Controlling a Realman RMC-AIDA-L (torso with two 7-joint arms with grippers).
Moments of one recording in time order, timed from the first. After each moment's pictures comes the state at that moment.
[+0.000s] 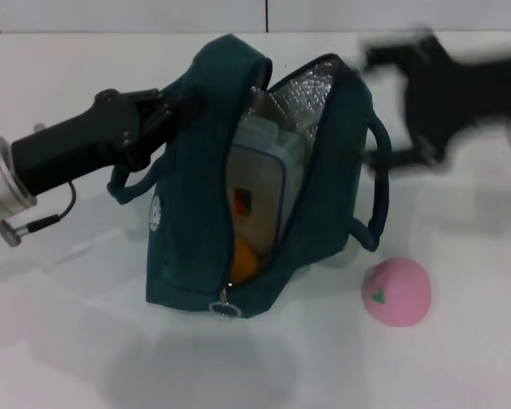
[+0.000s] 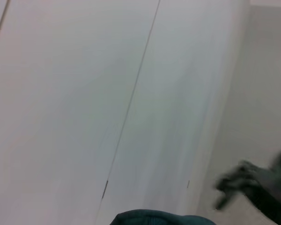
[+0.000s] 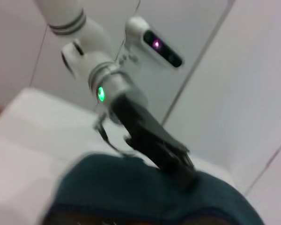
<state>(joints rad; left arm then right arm) -0.67 -2.03 2.84 -0.36 -0.61 1.86 -1.12 0.44 2.01 -1.25 -1.45 -1.76 -1.49 1.39</state>
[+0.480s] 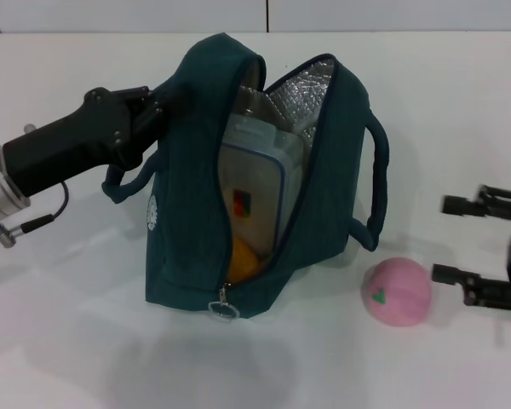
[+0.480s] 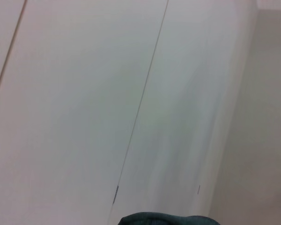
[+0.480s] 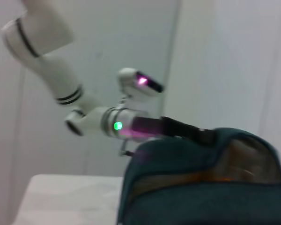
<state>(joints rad) -0.66 -2.03 2.84 -0.37 -0.64 1.85 -1.09 0.22 2.01 -1.05 -0.83 -1.53 -1.73 0.94</state>
